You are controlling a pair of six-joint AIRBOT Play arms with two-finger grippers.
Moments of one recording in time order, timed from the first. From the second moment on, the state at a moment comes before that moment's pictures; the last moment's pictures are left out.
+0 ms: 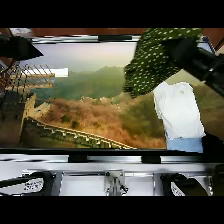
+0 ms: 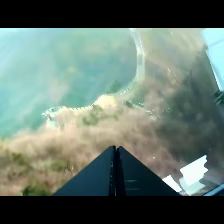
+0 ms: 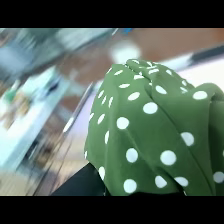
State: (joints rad) left arm 0.04 -1.40 2.06 1.02 -1.54 -1.39; right arm 0.13 -0.89 1.21 2.41 -0.66 -1.72
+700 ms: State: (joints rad) left arm 0.10 -1.36 1.85 1.10 -1.62 -1.43; right arm 0.31 -1.13 1.02 2.20 -1.05 -1.69
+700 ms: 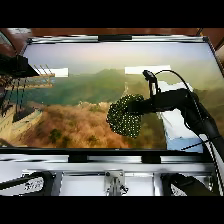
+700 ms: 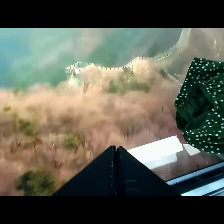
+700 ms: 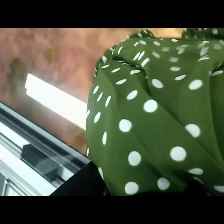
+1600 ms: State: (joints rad) left arm 0.05 -1.35 1.75 1.06 -1.57 -1.43; right arm 0.07 -1.11 1.35 2.25 -0.96 -1.70
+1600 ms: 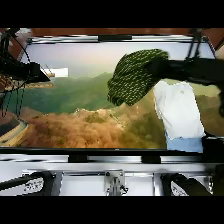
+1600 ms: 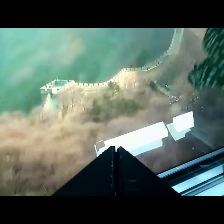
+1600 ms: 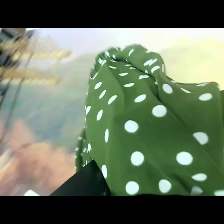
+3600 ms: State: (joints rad) left arm -0.36 -1.46 1.75 1.61 -1.56 -1.55; right arm 0.27 -1.28 1.38 1.73 -1.23 -1.43
